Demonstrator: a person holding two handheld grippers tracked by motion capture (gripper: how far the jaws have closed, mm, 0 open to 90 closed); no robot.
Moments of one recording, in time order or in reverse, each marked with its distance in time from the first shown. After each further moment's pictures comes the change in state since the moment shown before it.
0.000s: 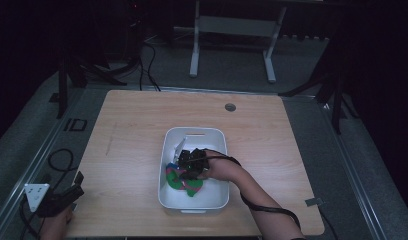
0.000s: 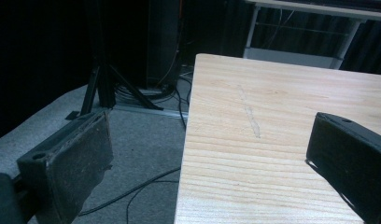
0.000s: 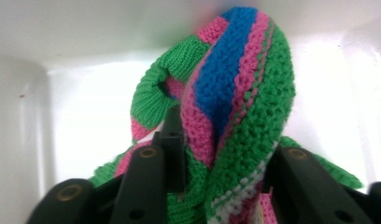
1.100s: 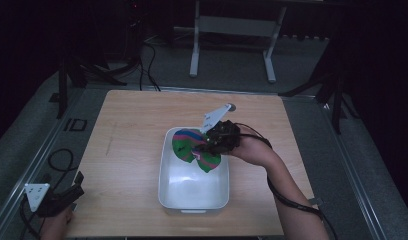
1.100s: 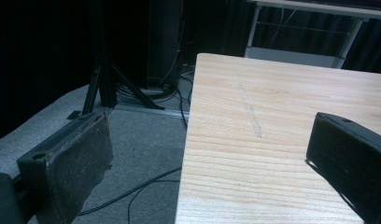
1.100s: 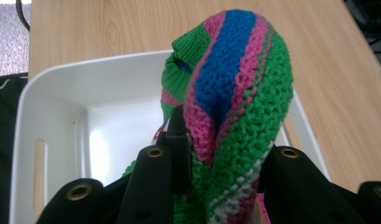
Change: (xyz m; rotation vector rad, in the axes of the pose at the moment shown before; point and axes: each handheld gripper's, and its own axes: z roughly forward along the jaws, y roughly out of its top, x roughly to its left) left arm 0.000 0.000 0.000 0.004 0.006 0.003; right arm -0.009 -0.018 -0.146 -0.264 -0.131 0.035
